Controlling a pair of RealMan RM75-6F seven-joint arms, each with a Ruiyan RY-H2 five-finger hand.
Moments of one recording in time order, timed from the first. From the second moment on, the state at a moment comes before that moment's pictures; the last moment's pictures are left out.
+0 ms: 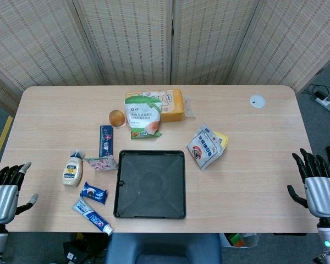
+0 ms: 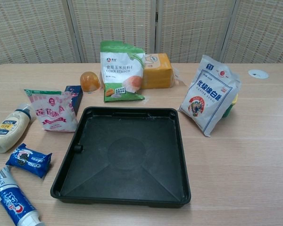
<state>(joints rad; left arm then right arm) -0.10 -1.18 -0.06 -1.60 1.46 1.48 0.16 0.07 -1.12 0.07 -1.62 -1.49 1.49 -0.10</state>
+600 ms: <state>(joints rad) -0.13 -1.20 -0.06 -1.56 1.50 1.46 0.09 0.04 -1.10 0.07 -1.65 -1.51 1.55 -0.11</state>
